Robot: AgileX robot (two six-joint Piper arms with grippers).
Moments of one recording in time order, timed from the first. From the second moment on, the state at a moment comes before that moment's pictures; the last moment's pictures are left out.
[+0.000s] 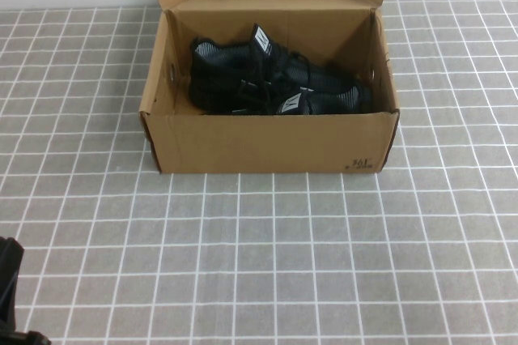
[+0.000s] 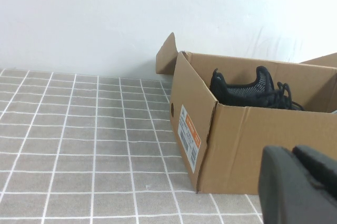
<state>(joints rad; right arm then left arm) 0.22 0.29 -0.33 0.26 0.06 -0.12 -0.39 0.31 0.03 -0.54 -0.32 0.43</state>
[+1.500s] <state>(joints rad) -0.01 -0.01 0.03 0.20 0.29 -0.09 -0.39 0.31 0.03 -0.54 -0.30 0.43</state>
